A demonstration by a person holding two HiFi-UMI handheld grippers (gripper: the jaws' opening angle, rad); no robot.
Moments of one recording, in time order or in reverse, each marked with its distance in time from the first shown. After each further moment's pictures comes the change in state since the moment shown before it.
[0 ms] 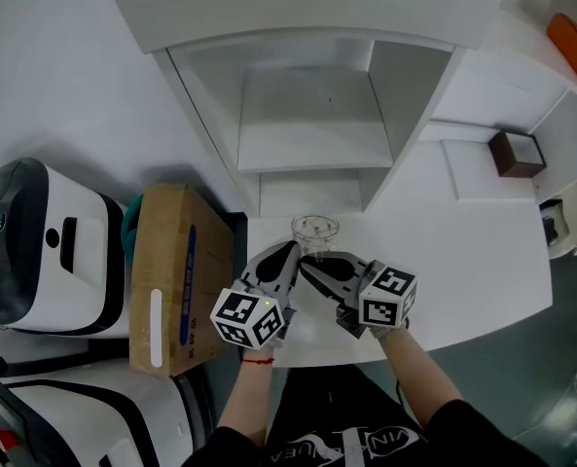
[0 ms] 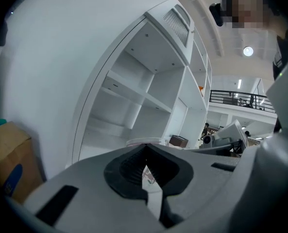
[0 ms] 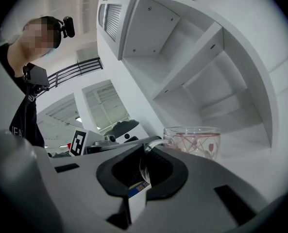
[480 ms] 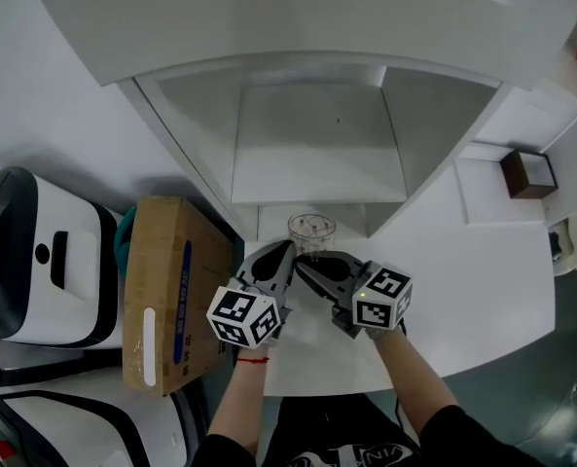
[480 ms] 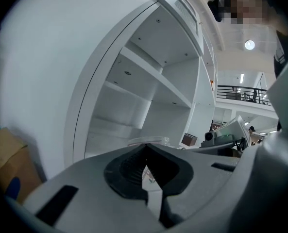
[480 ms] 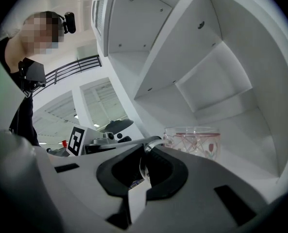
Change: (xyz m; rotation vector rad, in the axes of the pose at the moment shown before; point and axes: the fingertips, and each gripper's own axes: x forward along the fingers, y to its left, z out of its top) left arm 0.053 0.051 0.004 0.034 0.026 0.038; right arm 0.034 -0.063 0.015 -0.029 0.019 -0.001
